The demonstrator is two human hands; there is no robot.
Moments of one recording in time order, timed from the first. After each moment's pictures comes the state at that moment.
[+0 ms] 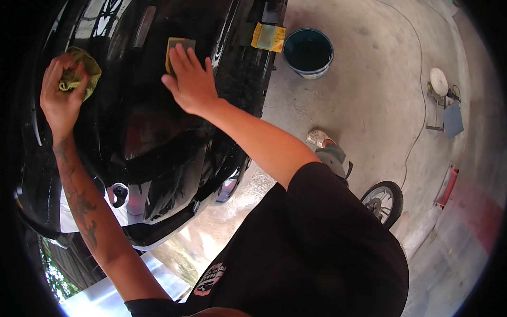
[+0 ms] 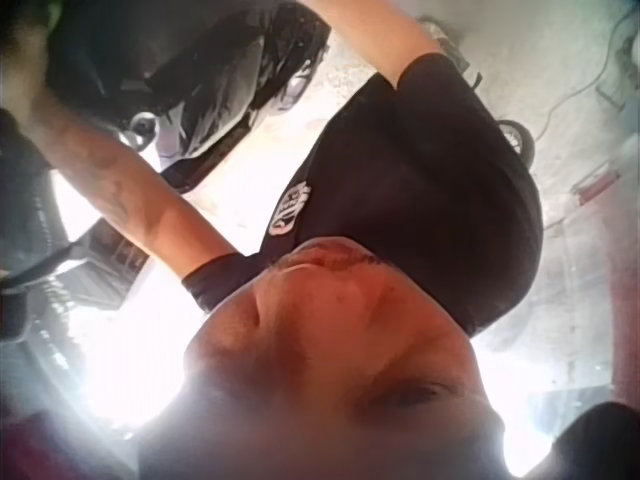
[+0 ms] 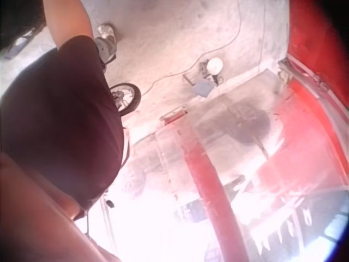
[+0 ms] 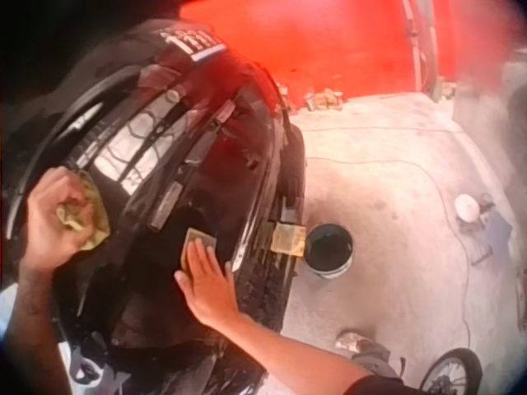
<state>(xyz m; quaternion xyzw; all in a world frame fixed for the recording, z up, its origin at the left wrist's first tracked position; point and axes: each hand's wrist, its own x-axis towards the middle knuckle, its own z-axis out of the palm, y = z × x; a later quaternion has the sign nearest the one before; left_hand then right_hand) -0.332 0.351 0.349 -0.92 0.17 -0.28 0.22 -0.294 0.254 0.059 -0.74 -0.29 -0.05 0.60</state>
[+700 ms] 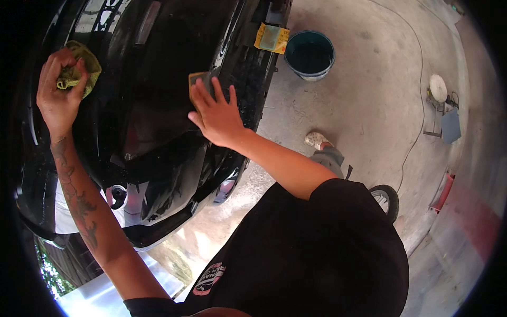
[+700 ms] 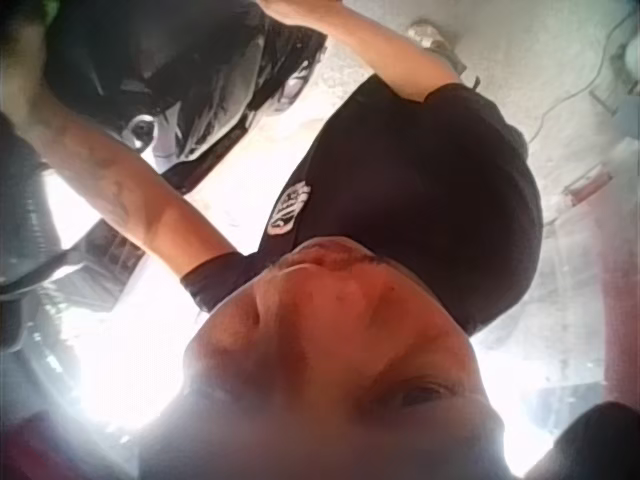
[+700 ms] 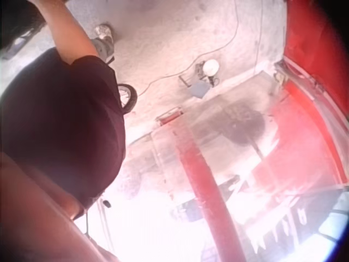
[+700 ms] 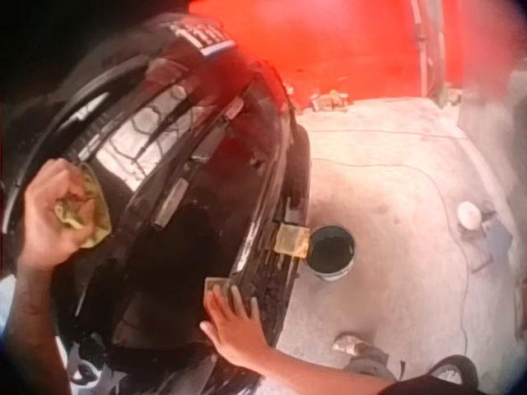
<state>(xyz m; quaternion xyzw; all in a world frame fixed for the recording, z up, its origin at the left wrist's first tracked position) -0.335 0.351 0.345 -0.90 0.20 -0.30 0.23 -0.346 0.215 0.005 -0.81 -0.36 -0.01 0.47</state>
